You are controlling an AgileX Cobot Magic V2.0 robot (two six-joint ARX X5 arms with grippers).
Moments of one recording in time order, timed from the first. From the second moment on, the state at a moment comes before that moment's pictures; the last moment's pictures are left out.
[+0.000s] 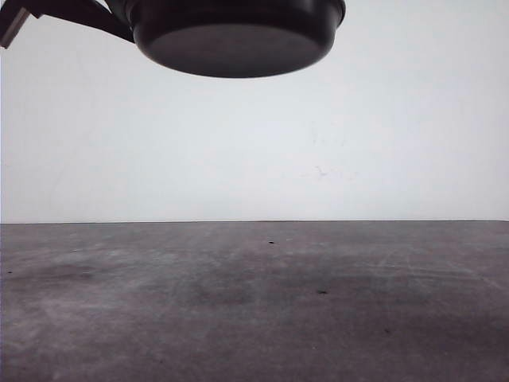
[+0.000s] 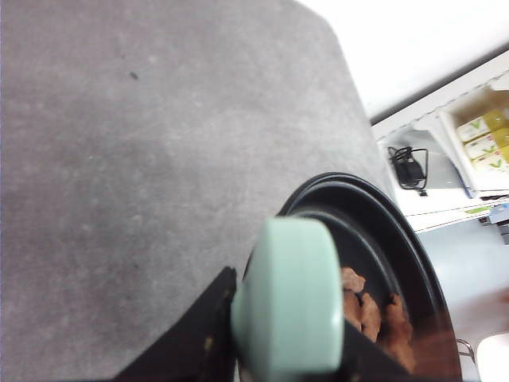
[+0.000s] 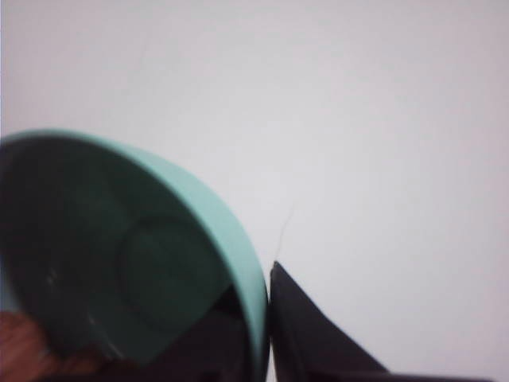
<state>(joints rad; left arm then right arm) -0.45 1.05 0.96 -0.37 0.36 -0.65 1.10 1.18 1.01 0.48 0.72 -0.91</state>
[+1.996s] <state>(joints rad) -0.43 1.07 0.98 -0.40 0.35 -0.57 0.02 1.45 0.89 -0.63 -0.23 0.31</state>
